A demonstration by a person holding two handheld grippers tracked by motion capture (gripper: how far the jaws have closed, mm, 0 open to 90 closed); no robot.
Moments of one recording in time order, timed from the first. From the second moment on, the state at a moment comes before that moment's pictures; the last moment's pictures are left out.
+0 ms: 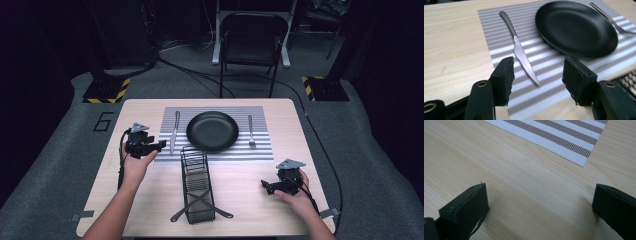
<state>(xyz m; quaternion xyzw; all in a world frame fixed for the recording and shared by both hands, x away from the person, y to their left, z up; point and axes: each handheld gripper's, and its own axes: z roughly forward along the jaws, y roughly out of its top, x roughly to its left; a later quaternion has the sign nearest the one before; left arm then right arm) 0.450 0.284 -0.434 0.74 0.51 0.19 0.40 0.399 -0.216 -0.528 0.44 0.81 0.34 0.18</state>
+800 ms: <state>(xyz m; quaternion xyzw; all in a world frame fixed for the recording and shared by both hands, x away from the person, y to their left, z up) 0.390 0.316 -0.499 0.77 0.50 0.18 0.36 0.399 -0.216 -0.528 0.44 0.81 0.34 0.18</state>
